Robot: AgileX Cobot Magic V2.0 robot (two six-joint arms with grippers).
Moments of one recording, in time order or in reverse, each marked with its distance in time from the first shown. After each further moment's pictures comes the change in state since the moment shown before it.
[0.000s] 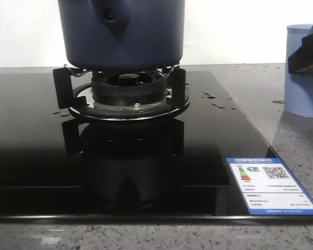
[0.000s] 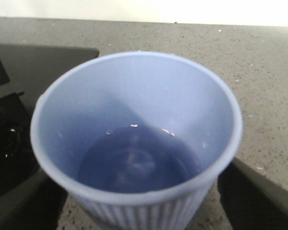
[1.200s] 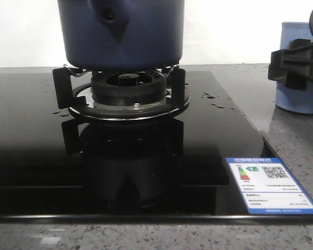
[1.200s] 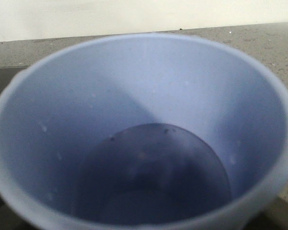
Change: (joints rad) left arm 0.000 0.000 0.000 0.000 0.001 0.000; right arm 0.000 0.241 0.000 -0.337 -0.263 0.446
